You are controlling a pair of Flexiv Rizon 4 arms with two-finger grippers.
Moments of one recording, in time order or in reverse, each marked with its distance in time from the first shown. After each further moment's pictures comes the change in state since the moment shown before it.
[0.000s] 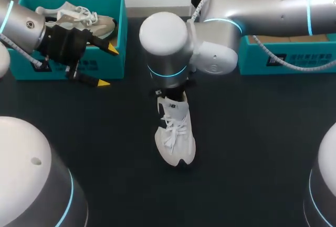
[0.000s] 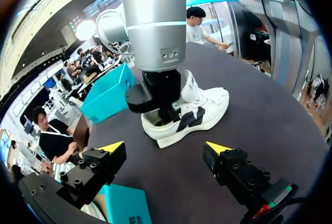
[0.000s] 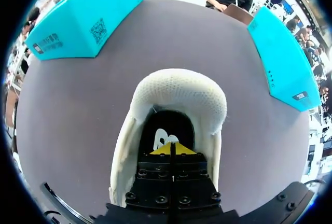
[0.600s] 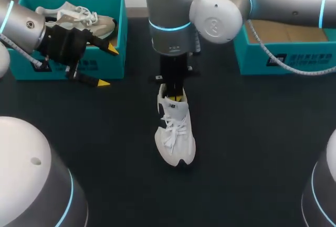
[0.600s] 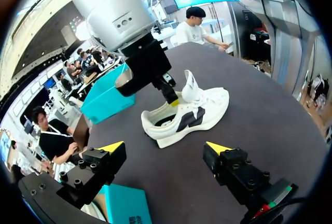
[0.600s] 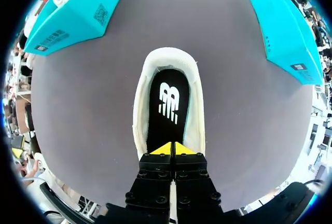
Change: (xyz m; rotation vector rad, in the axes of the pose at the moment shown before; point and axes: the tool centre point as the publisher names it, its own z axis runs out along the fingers) left arm 0.000 0.000 0.000 0.000 0.000 0.000; right arm 0.002 -0.032 -0.069 0.368 0.100 0.075
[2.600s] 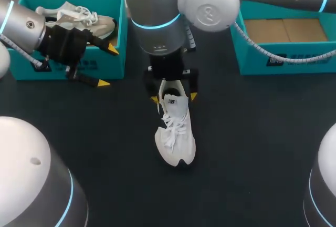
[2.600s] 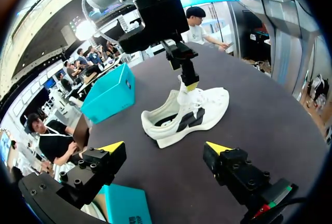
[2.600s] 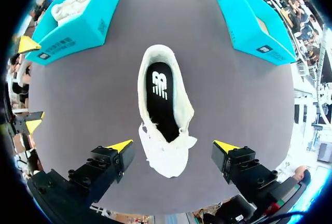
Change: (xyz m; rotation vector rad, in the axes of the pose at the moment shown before) left arm 0.000 0.000 0.000 0.000 0.000 0.000; right arm 0.006 -0.055 -0.064 -0.096 -0.112 0.117
